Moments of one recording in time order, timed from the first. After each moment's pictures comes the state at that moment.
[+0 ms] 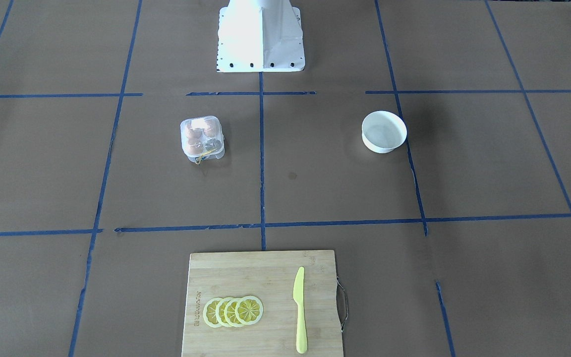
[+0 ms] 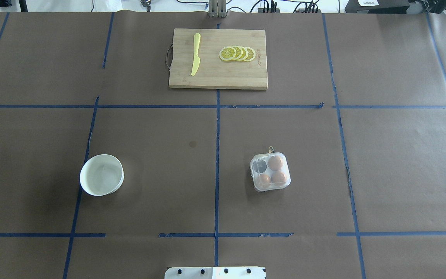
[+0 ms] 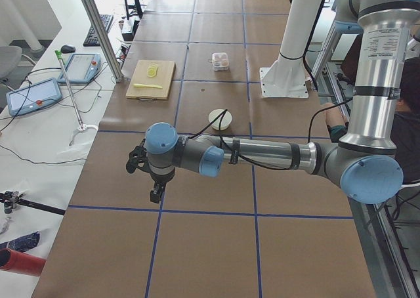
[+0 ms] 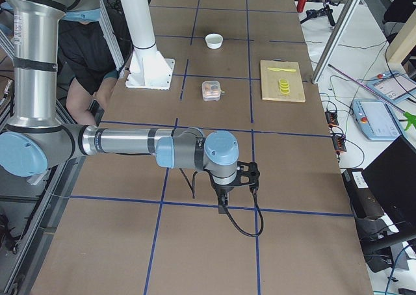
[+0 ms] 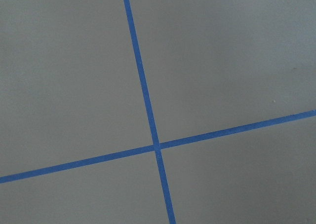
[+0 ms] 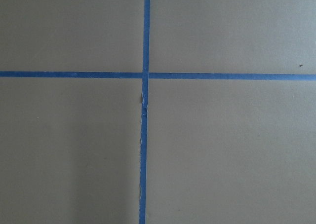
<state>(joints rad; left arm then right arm) -1.54 -1.63 -1.58 -1.78 -2.36 0.00 1.66 -1.69 1.74 -1.60 2.35 -0.05</state>
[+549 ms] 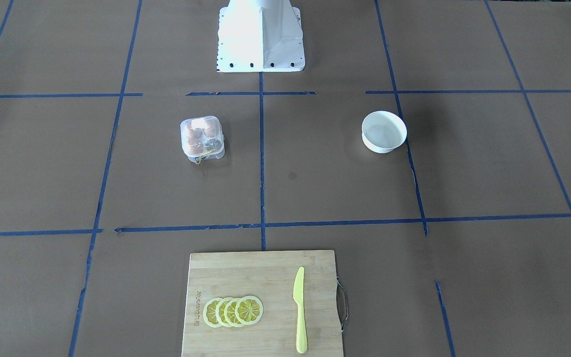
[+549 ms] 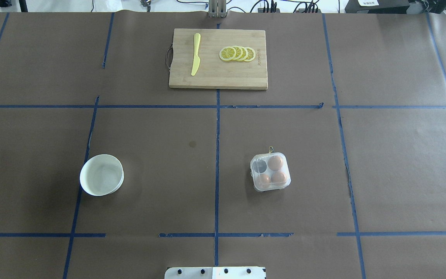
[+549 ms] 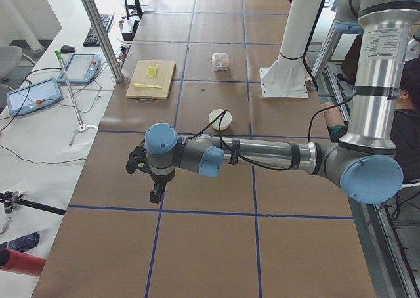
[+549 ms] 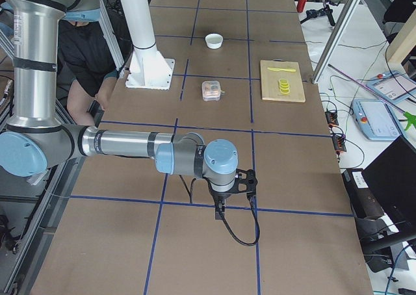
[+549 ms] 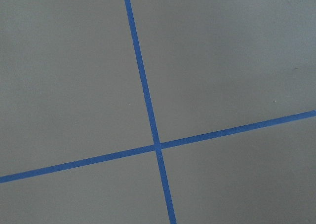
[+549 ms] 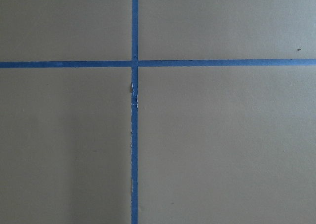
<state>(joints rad) -1.54 -1.63 -1.57 -1.78 -2.36 0.00 1.66 -1.69 1.70 -1.60 2.35 -0.06</state>
